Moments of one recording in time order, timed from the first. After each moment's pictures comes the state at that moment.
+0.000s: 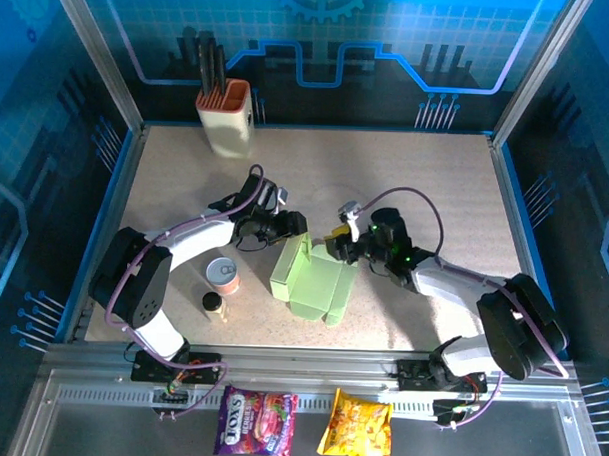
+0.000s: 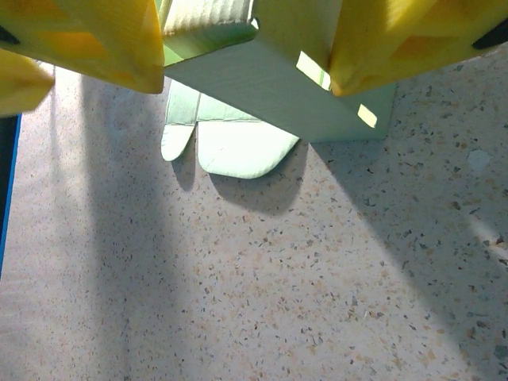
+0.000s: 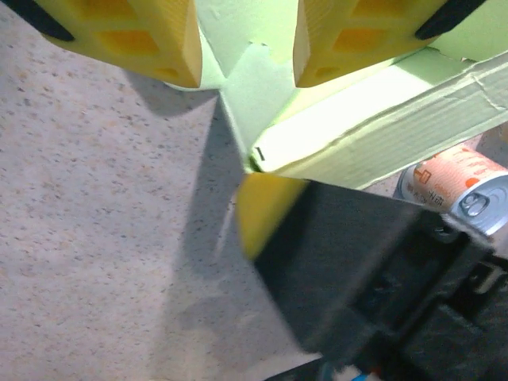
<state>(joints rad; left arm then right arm) -0.44 1.64 1.00 -0.28 0.41 -0.75 0.52 1.40 0.61 0.28 -0.39 0.09</state>
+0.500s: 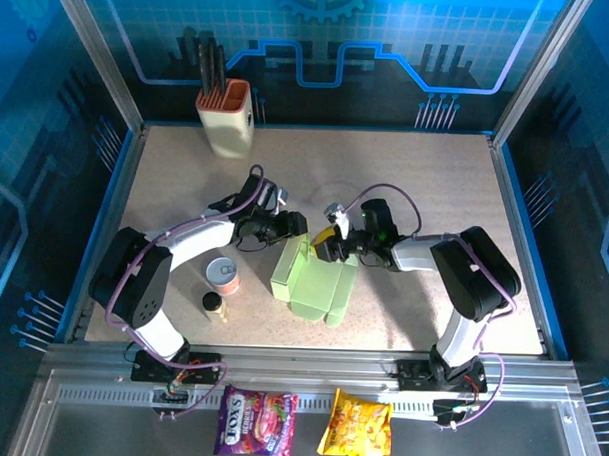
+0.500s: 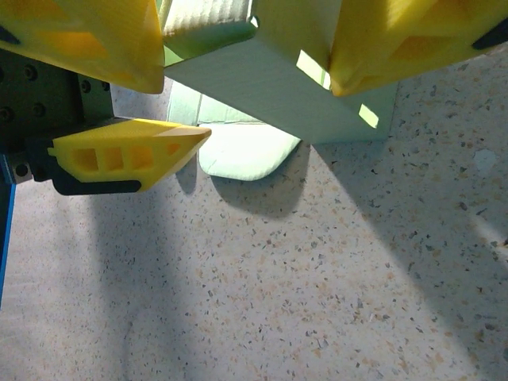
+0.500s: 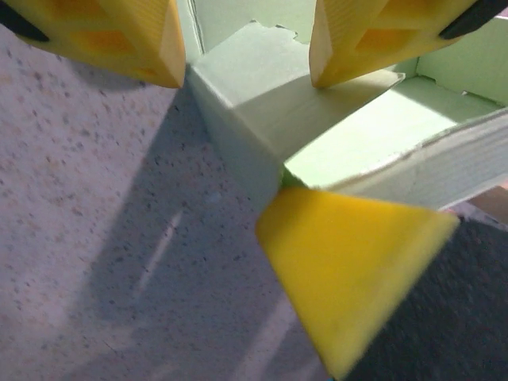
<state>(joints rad) -0.45 1.64 1.00 -0.27 0.43 -0.74 0.47 1.78 0.75 0.42 -0.74 -0.01</state>
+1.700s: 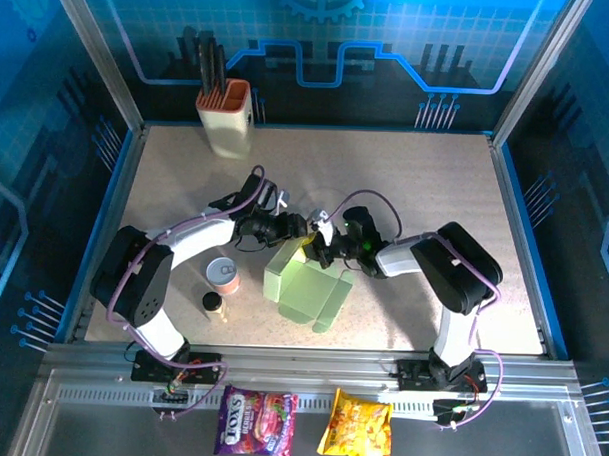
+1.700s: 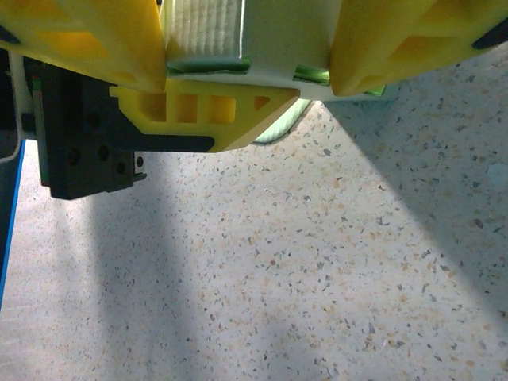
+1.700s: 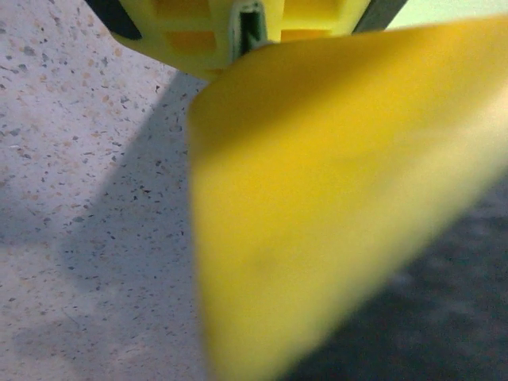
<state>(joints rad) -0.44 1.65 1.02 -0.32 0.47 -0.71 0.60 1.85 0.75 0.58 -0.56 -0.05</state>
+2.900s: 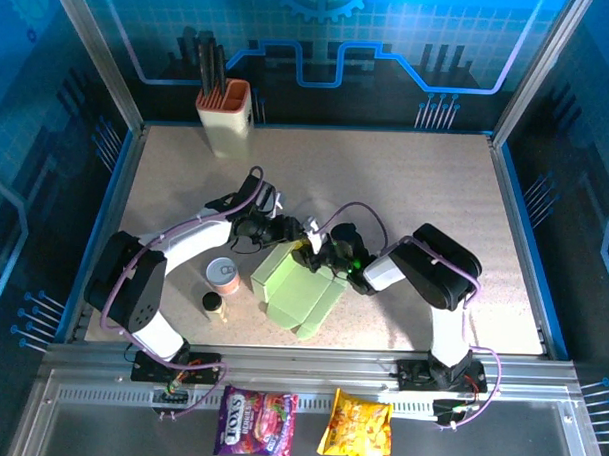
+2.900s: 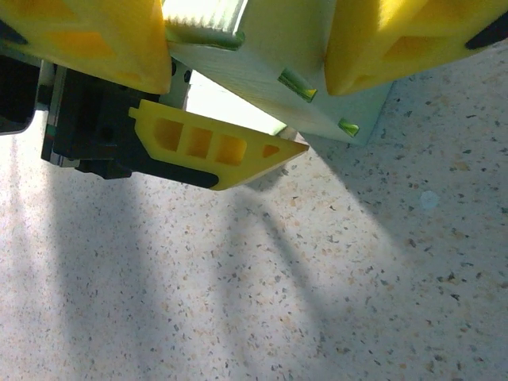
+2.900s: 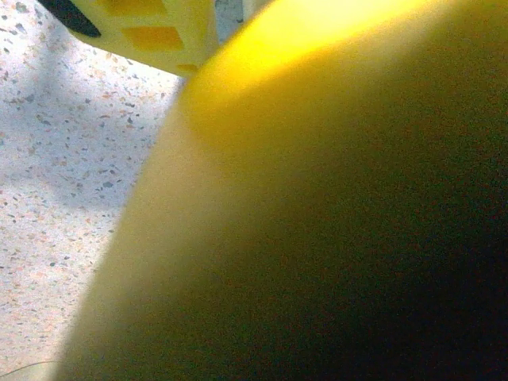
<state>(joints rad) -0.45 1.61 1.02 -0.41 0.39 -0.65 0.72 1.96 0.70 0.88 -0.30 0.01</state>
